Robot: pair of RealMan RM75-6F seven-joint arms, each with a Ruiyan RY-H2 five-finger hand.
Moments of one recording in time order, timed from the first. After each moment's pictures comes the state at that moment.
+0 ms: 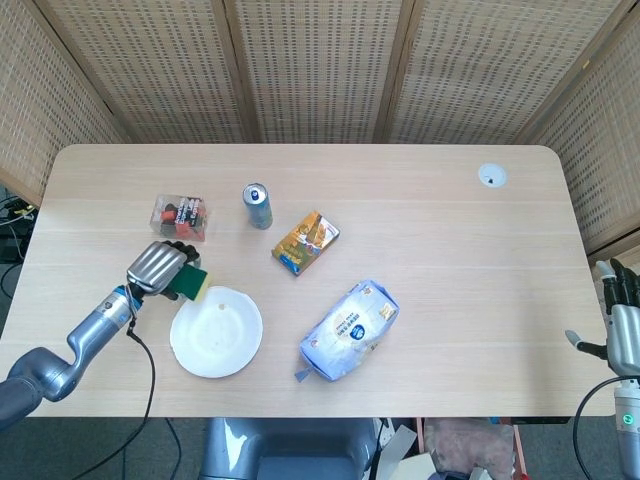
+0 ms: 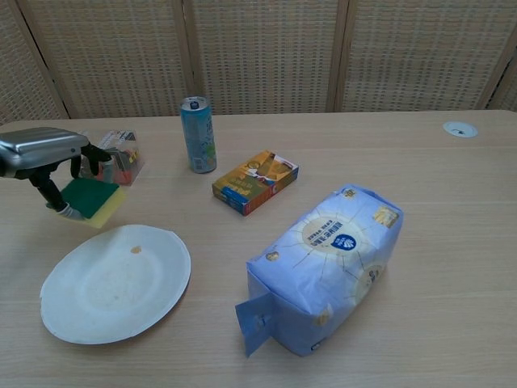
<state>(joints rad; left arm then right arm) -0.73 -1.54 0.02 -0.90 1.61 0.93 -0.28 0.12 -1.18 0.18 -1.49 -1.28 1.41 -0.04</state>
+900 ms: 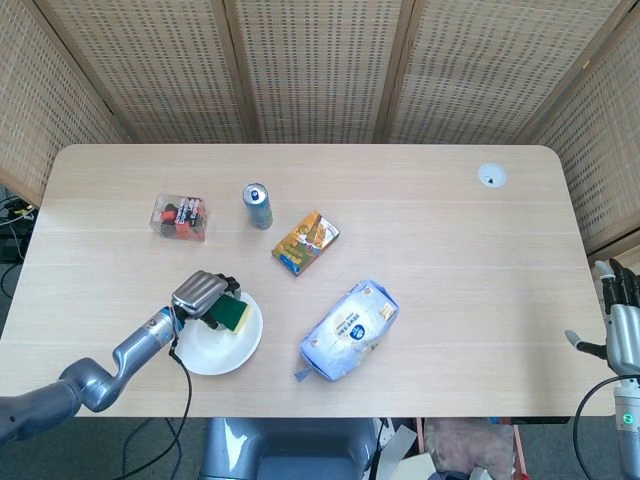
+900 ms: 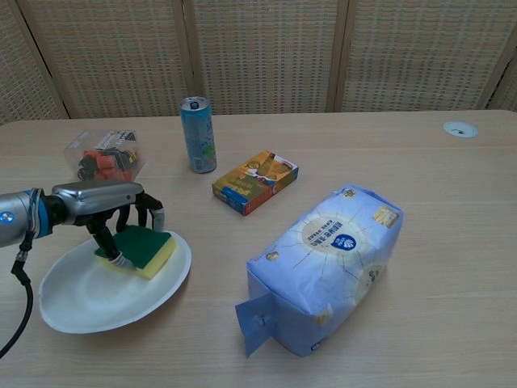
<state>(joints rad) -0.77 -1.67 0.04 -0.96 1.54 0.80 -0.32 0.12 -1.18 0.18 -1.48 -1.28 1.40 -0.04</state>
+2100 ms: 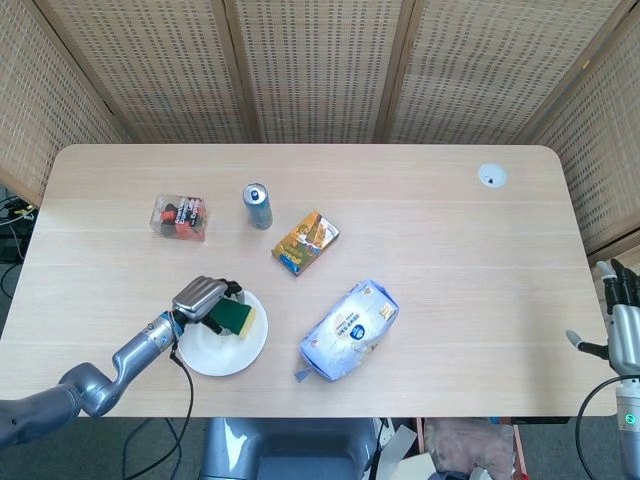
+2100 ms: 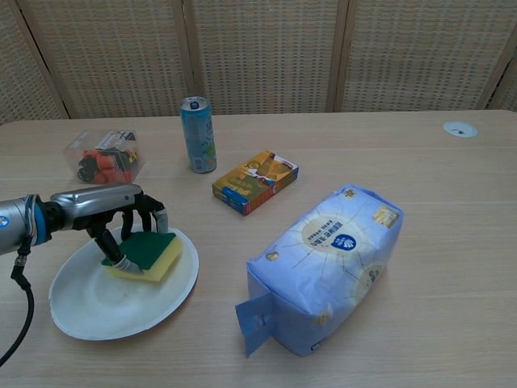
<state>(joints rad) -0.76 -1.68 0.06 -0.96 1.55 0.83 -0.48 0.12 -1.17 0.18 -1.48 -1.28 1.40 -0.02</state>
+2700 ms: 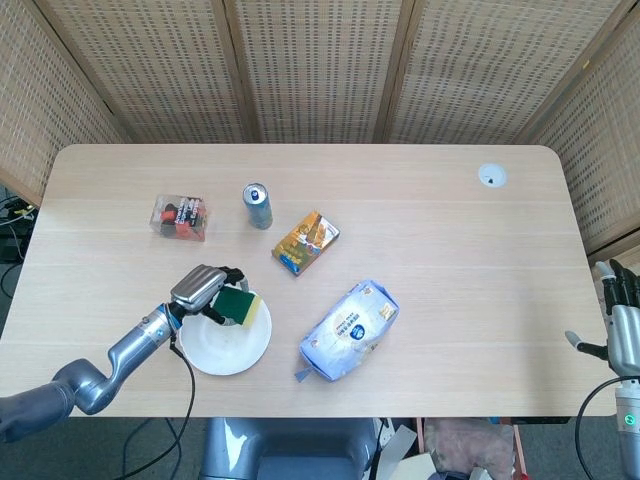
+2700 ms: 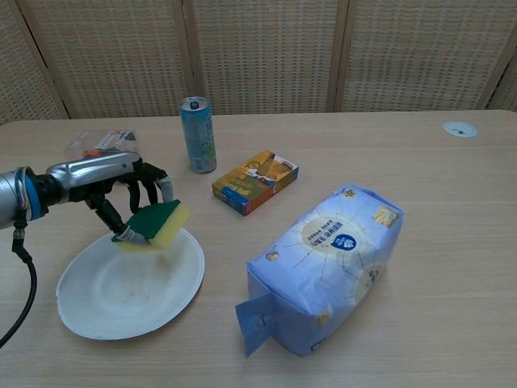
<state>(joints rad) -0.76 -1.60 0.02 -1.05 1.57 0.93 -0.52 0.12 -1.17 0.18 -1.48 -1.29 1.40 -0.02</state>
